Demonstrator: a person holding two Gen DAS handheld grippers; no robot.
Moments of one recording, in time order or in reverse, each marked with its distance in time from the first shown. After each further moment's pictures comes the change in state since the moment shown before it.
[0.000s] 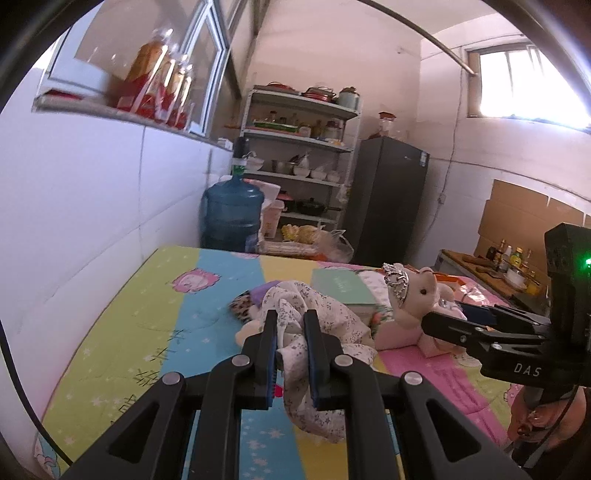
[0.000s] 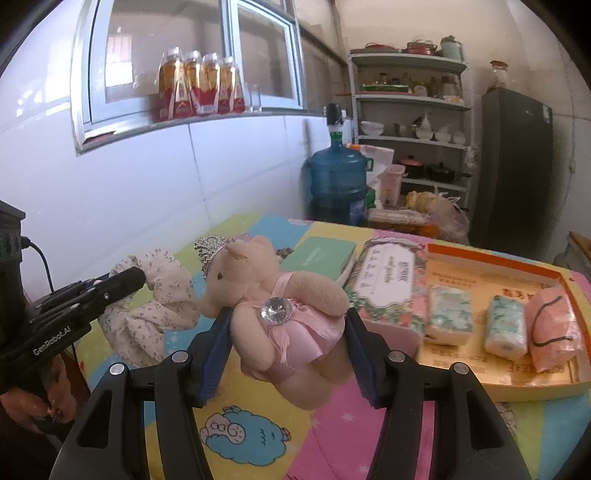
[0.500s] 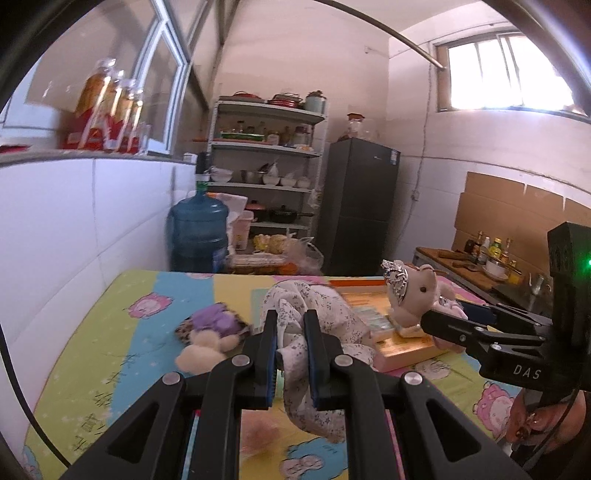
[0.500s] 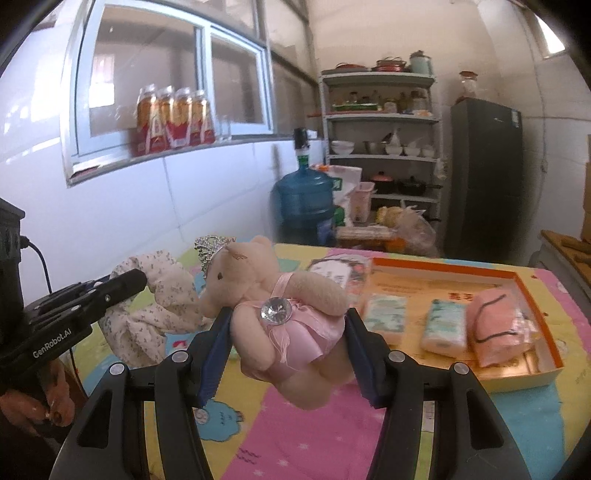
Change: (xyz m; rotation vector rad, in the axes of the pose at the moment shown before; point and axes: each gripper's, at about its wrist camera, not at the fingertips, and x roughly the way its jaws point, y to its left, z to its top) left arm 0.009 -0.067 0.020 0.077 -0.025 -0.082; right arm -0.059 -0.042 -0.005 0.050 -0.084 -0.092
